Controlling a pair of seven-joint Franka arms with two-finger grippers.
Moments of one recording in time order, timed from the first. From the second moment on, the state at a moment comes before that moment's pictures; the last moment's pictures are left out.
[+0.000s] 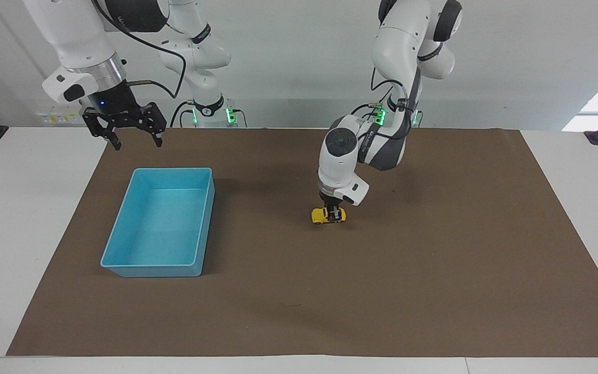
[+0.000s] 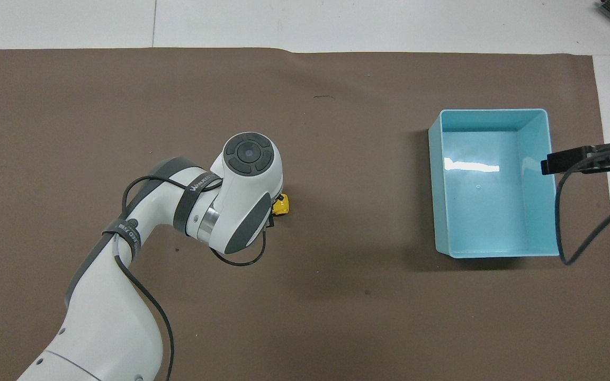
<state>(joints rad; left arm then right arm) -0.60 0.44 0.02 -1.74 -0.04 2.10 -2.25 0.09 -0.03 -0.10 -1.62 0.04 1.67 -0.07</state>
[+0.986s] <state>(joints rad) -0.52 0.42 0.02 -1.77 -0.02 2.08 -2.18 0.09 -0.03 -0.10 -1.62 0.04 1.67 -0.07</state>
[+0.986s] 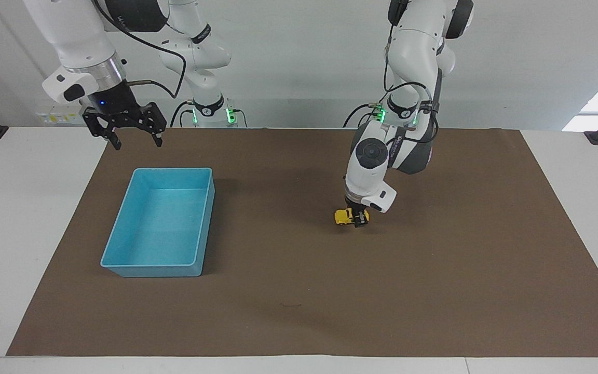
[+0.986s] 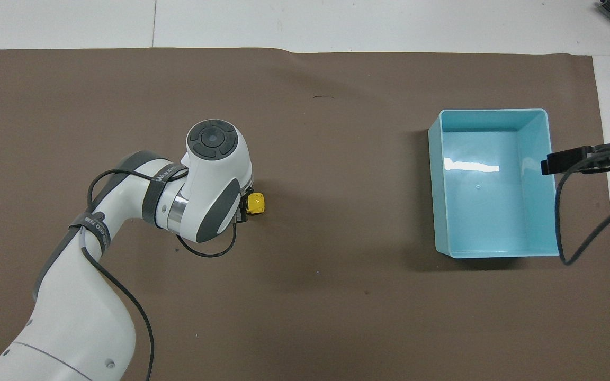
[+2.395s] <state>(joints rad) -0.47 0.39 0.03 -1.74 -0.02 2.08 -2.11 0.09 -0.03 -0.10 -1.62 0.04 1.67 -0.07</state>
